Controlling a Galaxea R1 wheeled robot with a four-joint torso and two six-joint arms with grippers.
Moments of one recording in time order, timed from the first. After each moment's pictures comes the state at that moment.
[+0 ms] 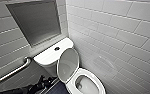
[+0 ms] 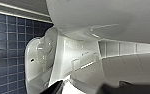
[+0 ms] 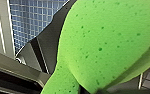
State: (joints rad) left arm 0.59 2.31 -1.75 0.01 -0.10 -1.02; right arm -1.53 2.44 -1.88 -0.15 0.31 0.47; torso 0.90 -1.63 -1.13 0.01
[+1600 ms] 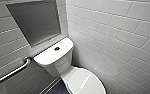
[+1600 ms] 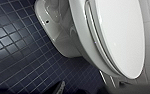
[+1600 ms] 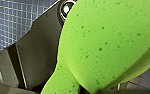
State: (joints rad) left arm 0.83 2.31 -1.58 0.57 0.12 -1.02; right arm -1.51 2.55 -2.13 -0.12 0.29 0.46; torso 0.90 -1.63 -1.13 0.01
